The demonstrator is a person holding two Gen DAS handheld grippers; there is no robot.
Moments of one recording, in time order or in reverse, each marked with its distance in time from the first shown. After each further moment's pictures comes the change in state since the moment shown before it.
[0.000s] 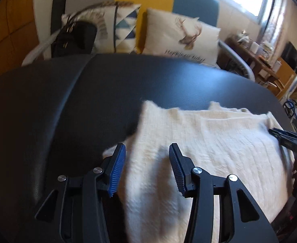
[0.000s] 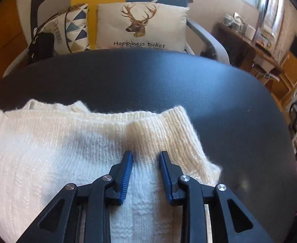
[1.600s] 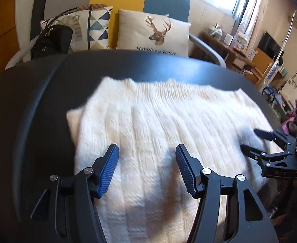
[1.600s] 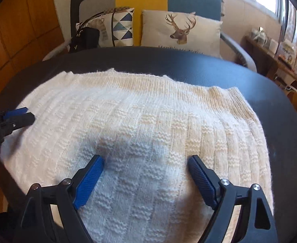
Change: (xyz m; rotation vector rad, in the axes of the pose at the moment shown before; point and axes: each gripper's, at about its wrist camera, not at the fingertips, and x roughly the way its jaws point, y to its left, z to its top) left arm -0.031 -0.060 -0.052 0.137 -0.039 -0.082; right arm -0.041 0.117 -0.086 -0.077 -0.112 0.145
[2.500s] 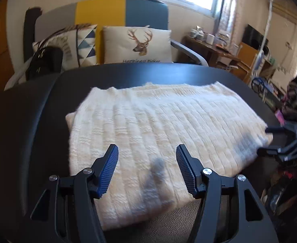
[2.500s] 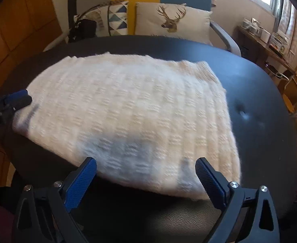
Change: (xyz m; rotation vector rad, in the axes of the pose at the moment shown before) left arm -0.047 -0.028 -0.050 0.153 -0.060 -0.034; right arm -0.065 -0.019 -0.034 0.018 0.088 0.017
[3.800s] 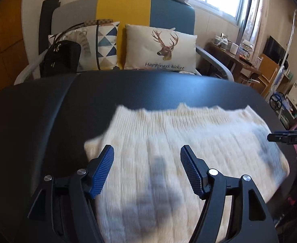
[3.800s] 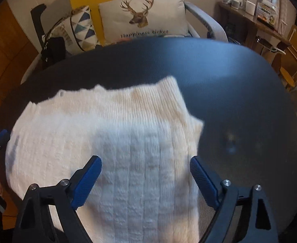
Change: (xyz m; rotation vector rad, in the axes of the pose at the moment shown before) left arm 0.044 0.053 0.077 -0.143 -0.015 0.113; right arm 0.040 -0.111 0.100 0.208 0.082 0.010
